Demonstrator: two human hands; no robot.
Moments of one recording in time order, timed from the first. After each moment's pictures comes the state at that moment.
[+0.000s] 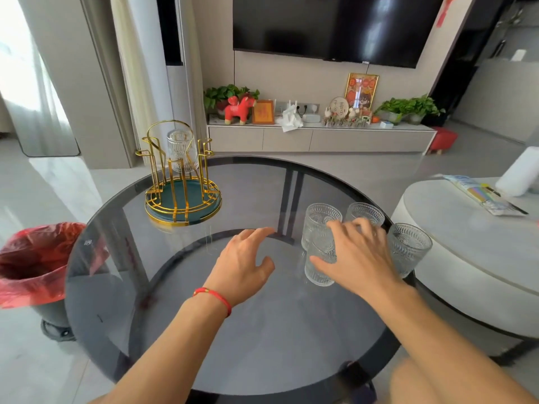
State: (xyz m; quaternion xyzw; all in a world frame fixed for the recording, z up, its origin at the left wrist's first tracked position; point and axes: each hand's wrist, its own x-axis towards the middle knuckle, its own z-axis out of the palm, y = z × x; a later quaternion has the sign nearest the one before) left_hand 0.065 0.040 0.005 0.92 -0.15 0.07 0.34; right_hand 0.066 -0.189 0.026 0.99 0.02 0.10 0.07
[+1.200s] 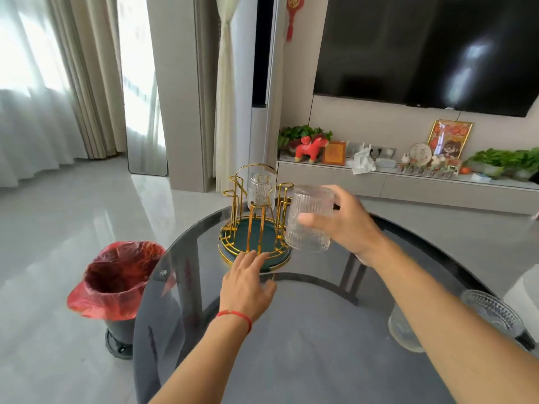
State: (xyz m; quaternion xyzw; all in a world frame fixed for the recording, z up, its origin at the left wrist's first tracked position) left_hand 0.164 0.149 -0.044 0.95 0.07 0.15 0.28; right_hand 0.216 -0.035 0.107 0.83 0.20 0.04 -0.51
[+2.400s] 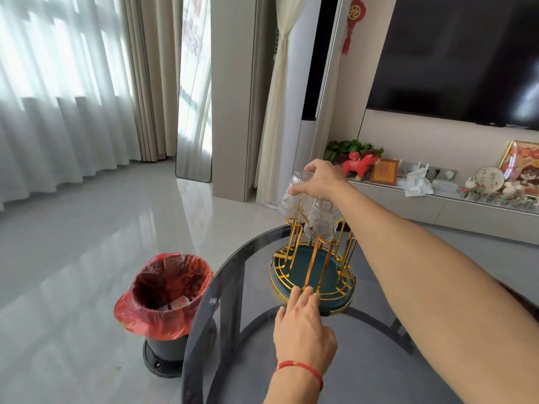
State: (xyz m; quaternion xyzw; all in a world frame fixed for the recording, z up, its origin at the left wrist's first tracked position) left_hand 0.177 0.159 -0.031 0.94 0.11 0.09 0.31; right_hand 0.371 0.162 0.151 0.94 0.20 0.05 -0.28
